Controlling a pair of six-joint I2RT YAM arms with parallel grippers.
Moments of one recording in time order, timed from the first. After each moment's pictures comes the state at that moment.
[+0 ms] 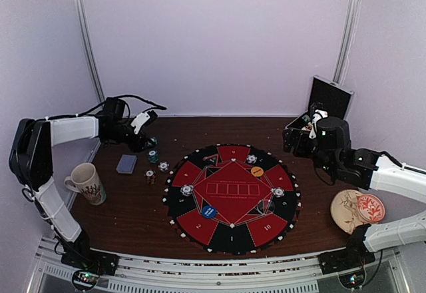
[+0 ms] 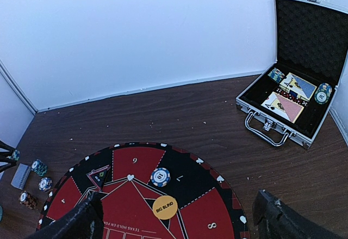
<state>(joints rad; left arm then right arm) -0.21 1.72 1.19 -0.32 0.47 0.56 0.73 1.04 0.76 -0.09 0.56 0.48</state>
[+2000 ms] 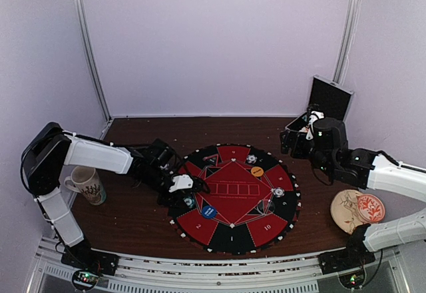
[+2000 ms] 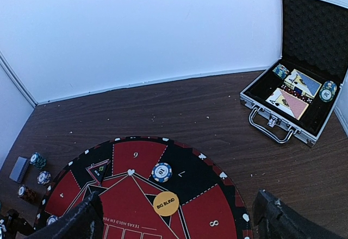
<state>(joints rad) -0.71 1.74 0.94 -0.32 0.51 0.89 0.73 1.06 0.76 -0.09 0.54 0.47</state>
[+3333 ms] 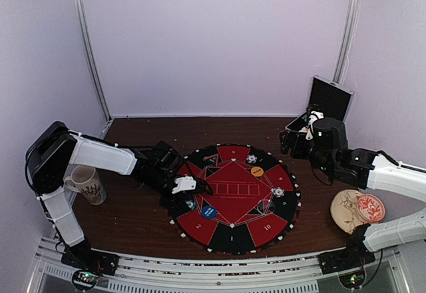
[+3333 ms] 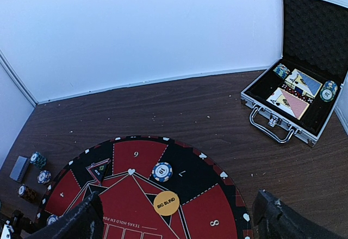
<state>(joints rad) -0.73 1.78 0.96 -0.31 0.47 0.86 0.73 1.07 0.76 -0.09 0.54 0.47</state>
